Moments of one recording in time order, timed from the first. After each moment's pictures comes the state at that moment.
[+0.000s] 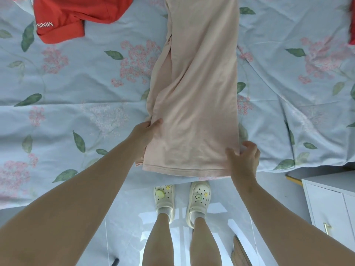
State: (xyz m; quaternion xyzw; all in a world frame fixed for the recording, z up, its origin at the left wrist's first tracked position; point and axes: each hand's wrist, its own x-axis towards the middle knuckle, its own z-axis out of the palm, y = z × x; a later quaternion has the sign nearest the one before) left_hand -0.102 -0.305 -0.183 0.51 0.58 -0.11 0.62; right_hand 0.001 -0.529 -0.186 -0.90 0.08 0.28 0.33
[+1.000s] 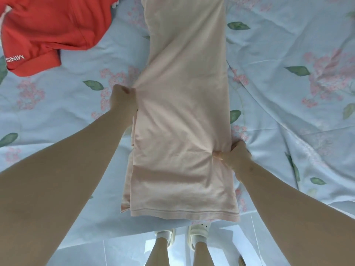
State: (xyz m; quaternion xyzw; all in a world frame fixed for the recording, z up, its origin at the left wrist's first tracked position) left_hand 0.042 -0.201 -0.199 0.63 0.62 0.05 0.46; right_hand 0.115 -0.478 -0.248 -0.86 0.13 0.43 0.24
